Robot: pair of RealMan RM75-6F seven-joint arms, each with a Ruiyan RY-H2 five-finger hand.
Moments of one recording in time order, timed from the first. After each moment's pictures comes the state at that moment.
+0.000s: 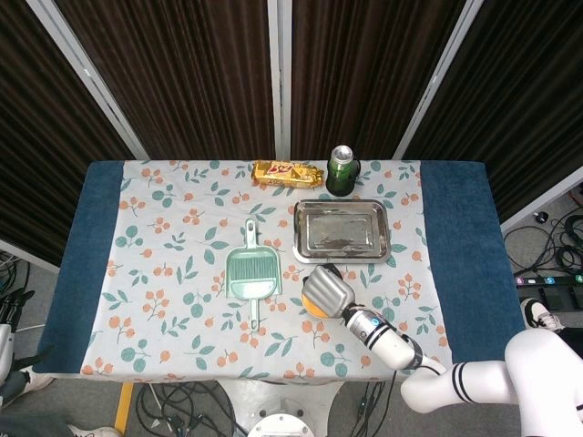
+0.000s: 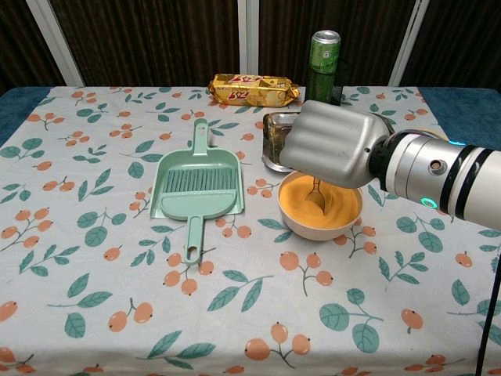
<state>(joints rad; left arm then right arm) 0.04 -1.27 -0.03 -1.30 1.44 1.49 -0.20 0.93 -1.60 -0.06 -1.55 -1.16 1.04 -1.21</state>
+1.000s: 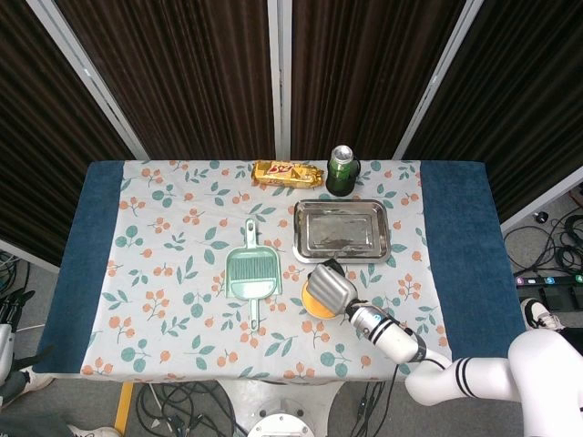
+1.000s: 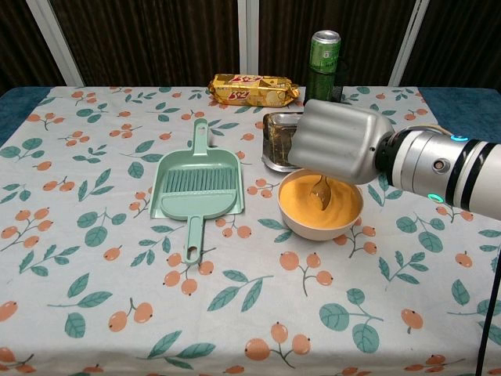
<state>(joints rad) 0.04 -1.27 -0.03 -1.31 1.43 1.48 -0.20 0.93 -1.60 -0.06 -1.48 -1.23 0.98 -1.30</state>
